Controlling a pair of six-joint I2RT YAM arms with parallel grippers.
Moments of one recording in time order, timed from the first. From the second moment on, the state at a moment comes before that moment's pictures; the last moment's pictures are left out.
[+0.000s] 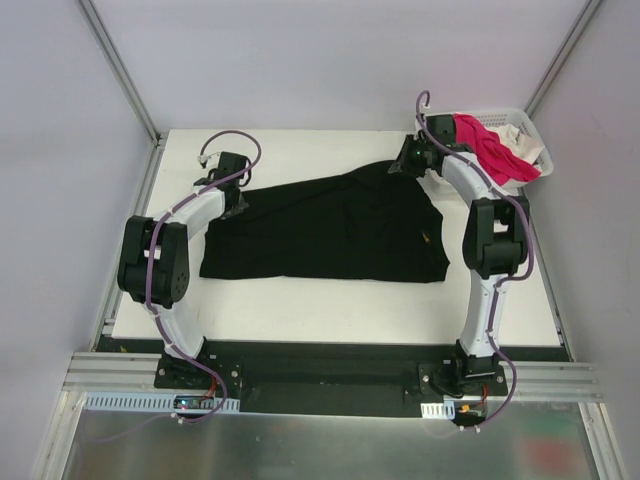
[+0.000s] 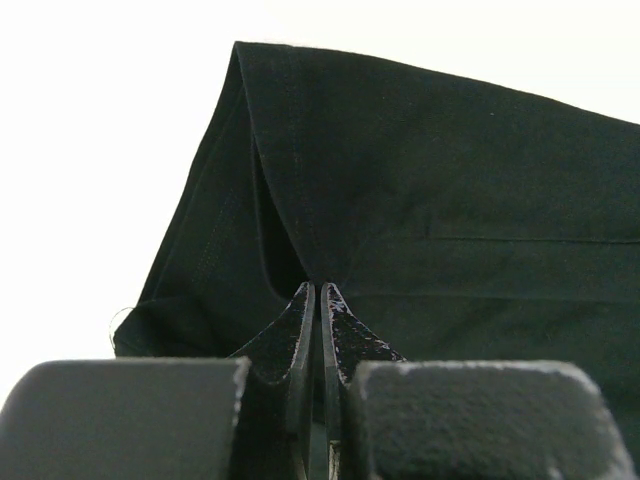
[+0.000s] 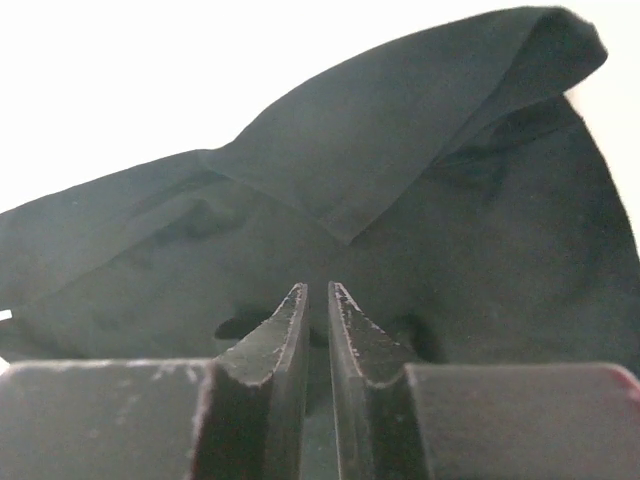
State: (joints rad) left arm -0.20 1.79 1.23 -0.43 -0.38 -0.56; right arm 0.15 2.11 1.78 -0.45 -0.33 0.39
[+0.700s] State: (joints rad) left arm -0.20 1.79 1.24 -0.44 -0.40 -0.55; right arm 0.17 2.28 1.85 -0.46 -0.36 0.41
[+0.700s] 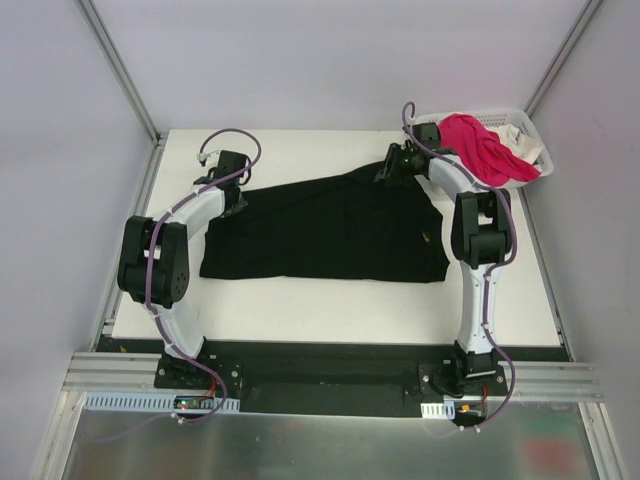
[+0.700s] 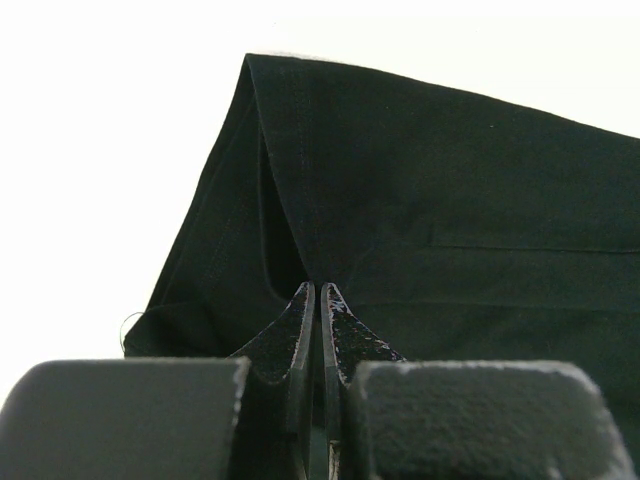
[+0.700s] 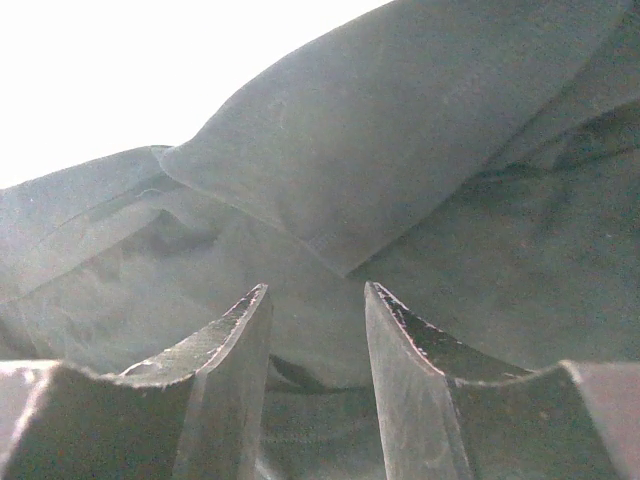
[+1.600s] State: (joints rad) left arm -0.20 1.79 1.25 -0.44 -0.40 -0.54; right arm 0.19 2.34 1.87 -0.44 -0.36 0.42
